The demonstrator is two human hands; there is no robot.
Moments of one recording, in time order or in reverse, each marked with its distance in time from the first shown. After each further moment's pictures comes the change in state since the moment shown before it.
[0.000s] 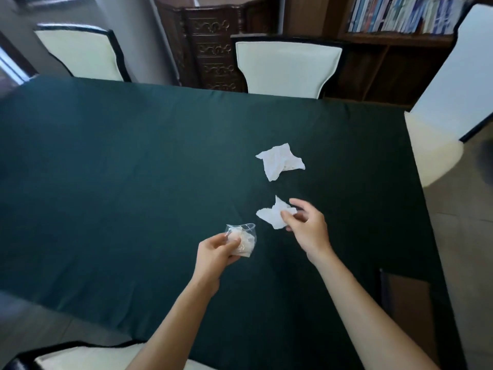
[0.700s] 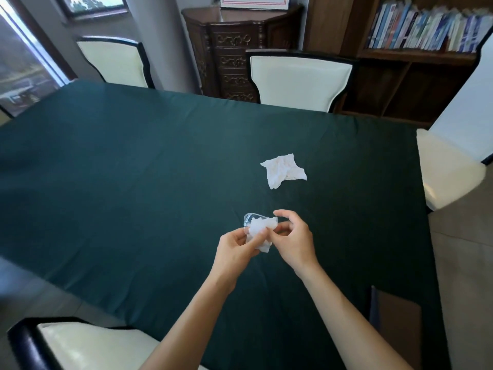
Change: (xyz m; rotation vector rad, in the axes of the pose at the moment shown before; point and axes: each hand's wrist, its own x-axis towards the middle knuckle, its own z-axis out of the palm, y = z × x) left_hand -0.036 0.020 0.073 0.039 -0.107 0.171; right_hand -0.024 -0.020 -0.012 -0.084 -0.177 -0.088
